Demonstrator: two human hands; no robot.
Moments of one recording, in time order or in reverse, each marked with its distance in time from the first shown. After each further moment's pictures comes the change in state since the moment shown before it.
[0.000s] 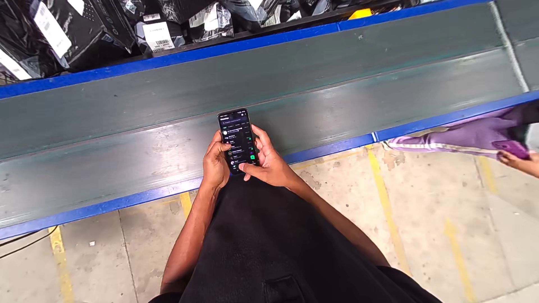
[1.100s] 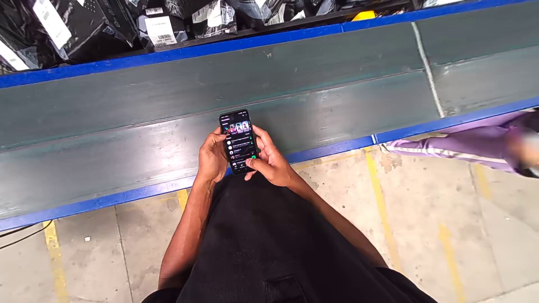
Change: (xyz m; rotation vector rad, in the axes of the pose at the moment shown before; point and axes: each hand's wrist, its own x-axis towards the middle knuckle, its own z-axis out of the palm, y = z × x) left_hand 0.004 0.016 -0.003 -0.037 0.013 -0.116; right_hand -0.003 0.000 -0.004 0.052 -0.064 0.002
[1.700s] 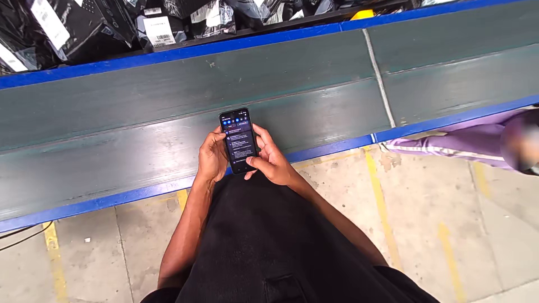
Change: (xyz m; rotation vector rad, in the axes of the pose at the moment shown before) left_hand 0.001 0.000 0.001 0.017 -0.023 -0.003; right_hand -0.001 -0.001 -0.001 -0.001 0.014 0.002
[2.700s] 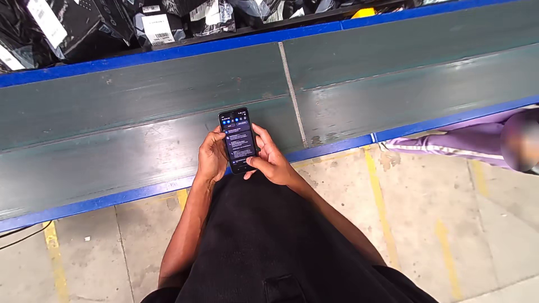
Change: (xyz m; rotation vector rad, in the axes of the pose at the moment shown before) left_hand 0.002 -0.002 -0.002 -0.014 0.013 -0.002; right_hand 0.000 0.002 -0.001 0.031 0.008 0.015
